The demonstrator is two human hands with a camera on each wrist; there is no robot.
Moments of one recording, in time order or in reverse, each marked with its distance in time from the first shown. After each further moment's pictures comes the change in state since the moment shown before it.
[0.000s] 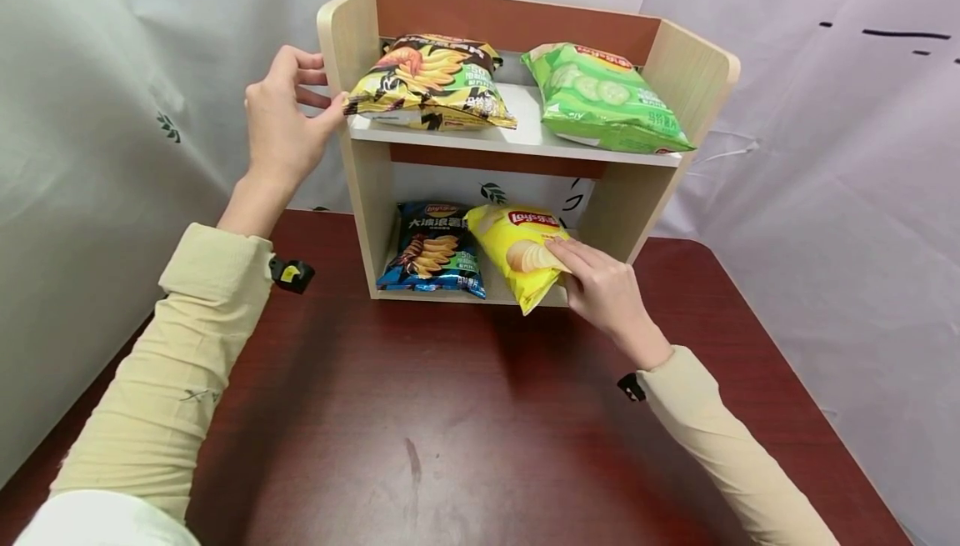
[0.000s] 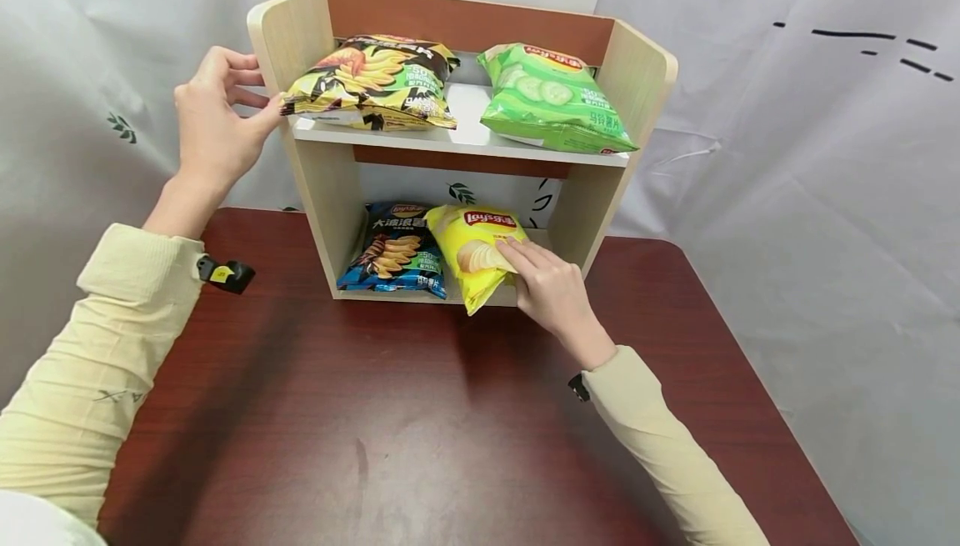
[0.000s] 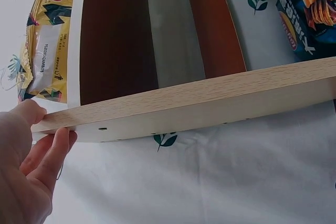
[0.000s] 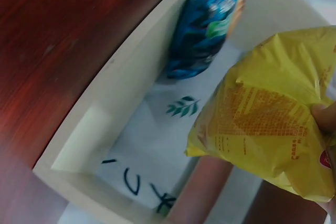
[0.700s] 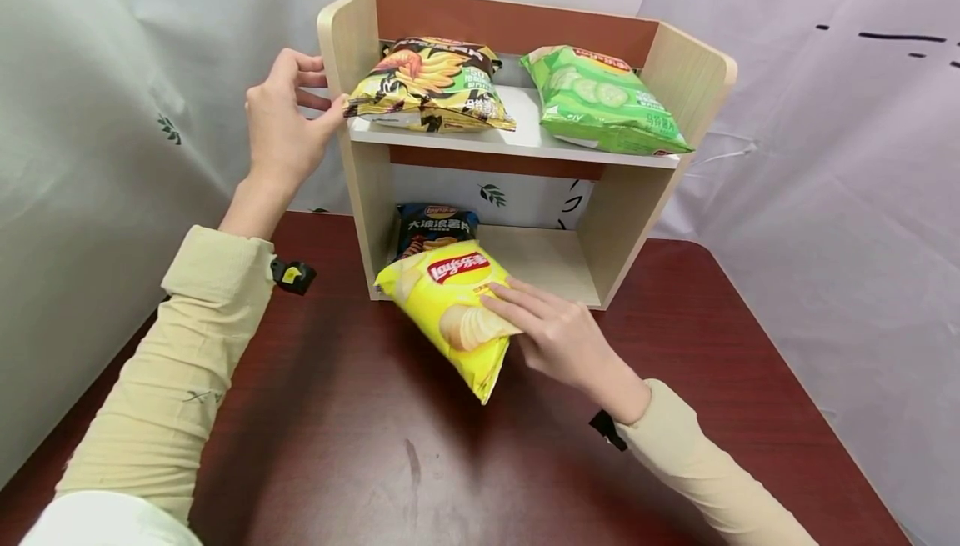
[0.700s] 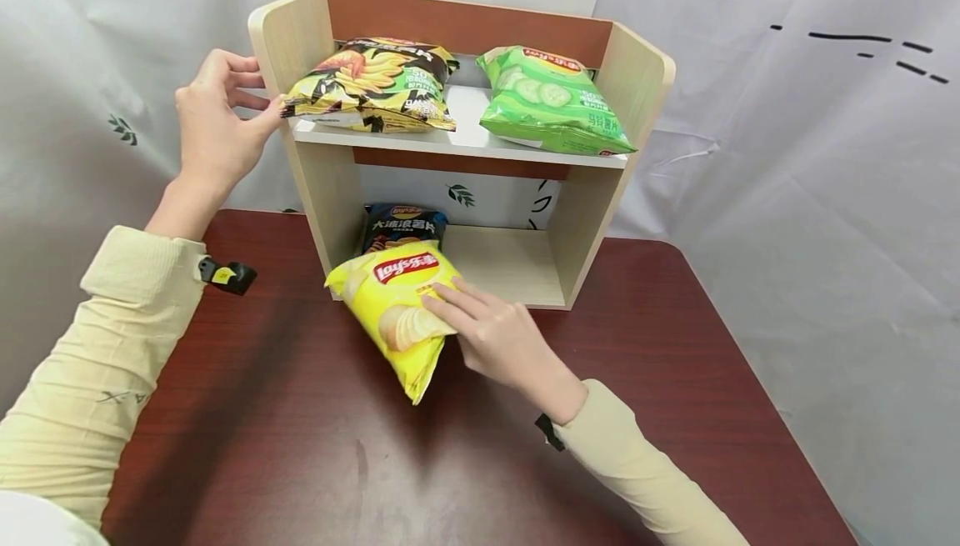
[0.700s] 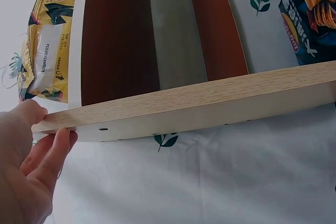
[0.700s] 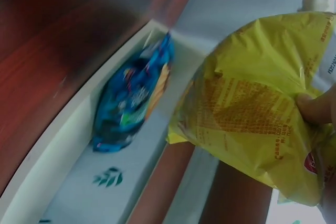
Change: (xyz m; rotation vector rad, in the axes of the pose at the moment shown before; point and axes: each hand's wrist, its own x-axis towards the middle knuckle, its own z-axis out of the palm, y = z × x) left_hand 0.000 0.000 0.000 -0.001 -0.015 -0.029; right_hand 0.015 -0.079 -0.020 0.162 -0.060 -0.221
